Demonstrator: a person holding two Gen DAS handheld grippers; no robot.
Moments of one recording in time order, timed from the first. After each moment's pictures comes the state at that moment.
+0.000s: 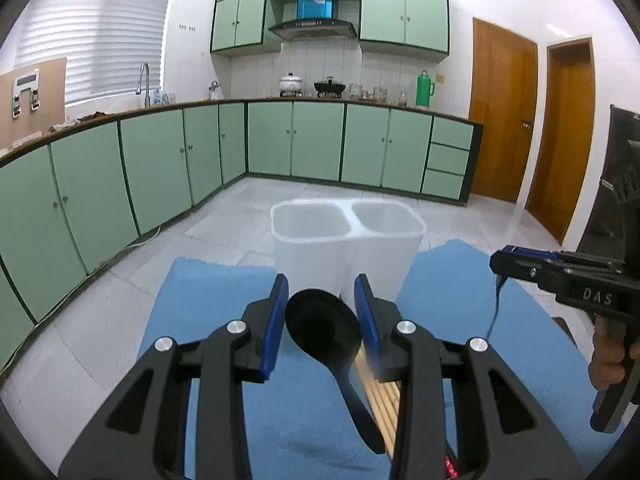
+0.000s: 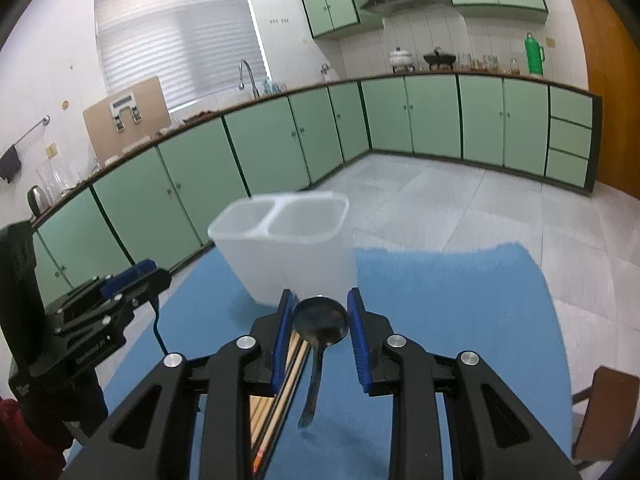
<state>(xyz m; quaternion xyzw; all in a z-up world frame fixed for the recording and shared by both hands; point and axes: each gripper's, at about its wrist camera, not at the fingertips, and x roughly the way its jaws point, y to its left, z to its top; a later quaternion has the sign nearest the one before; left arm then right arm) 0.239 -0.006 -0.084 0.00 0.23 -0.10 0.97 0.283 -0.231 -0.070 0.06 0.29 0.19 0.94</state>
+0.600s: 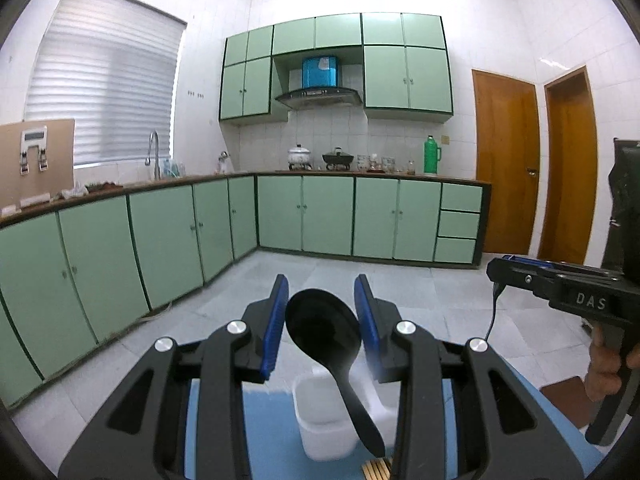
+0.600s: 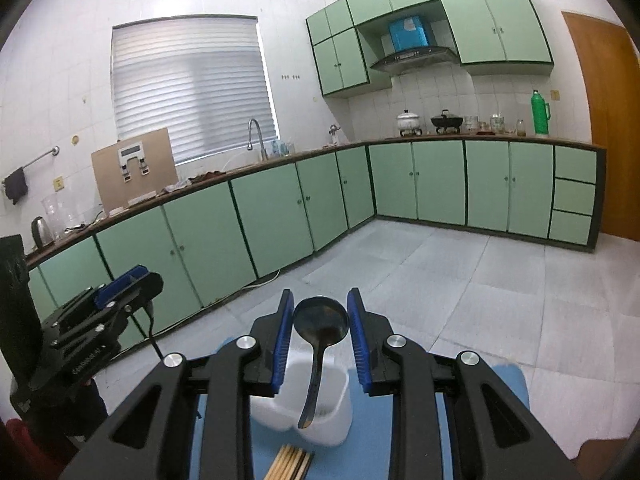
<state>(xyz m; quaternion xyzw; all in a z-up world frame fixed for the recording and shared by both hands) 0.300 -0.018 0.028 0.01 0.11 -0.08 0.99 0.351 -0.227 0.036 0.06 0.19 0.19 0.96</state>
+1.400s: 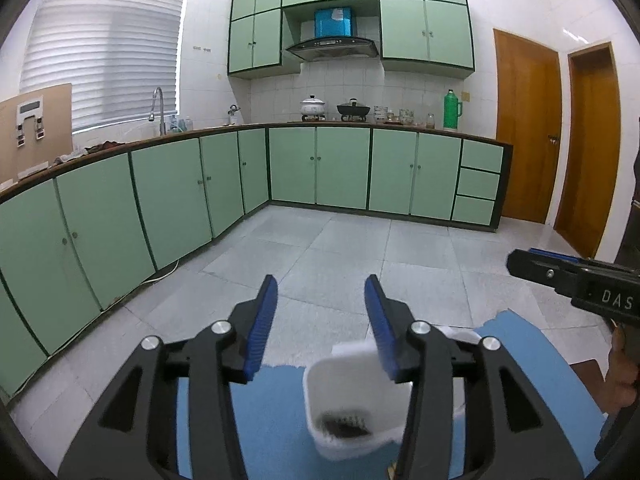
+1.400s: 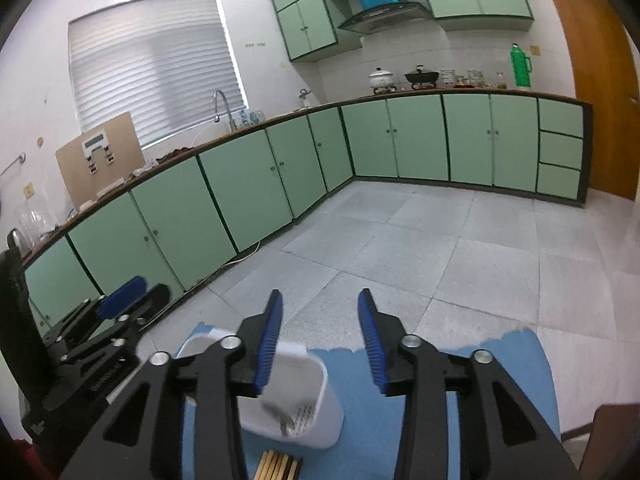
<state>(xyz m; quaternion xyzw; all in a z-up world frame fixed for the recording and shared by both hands) 0.361 -0.011 -0.025 0.01 0.20 -0.05 0.98 0.394 -0.228 -0.023 0.09 0.27 0.15 0.95</state>
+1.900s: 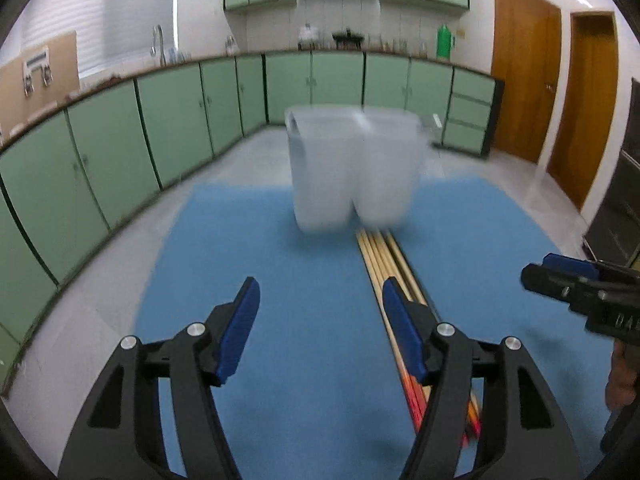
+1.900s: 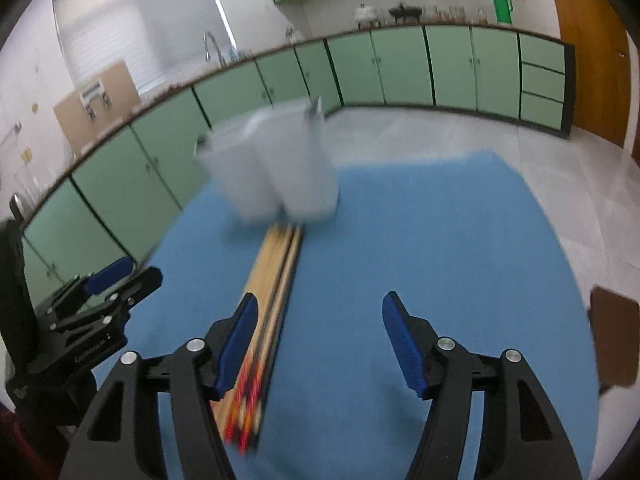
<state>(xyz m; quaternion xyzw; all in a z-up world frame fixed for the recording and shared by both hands) 0.187 -0.010 -0.129 0.02 0.34 -0.06 0.94 0.210 -0.237 -0.136 0.08 0.39 0.14 0.91</state>
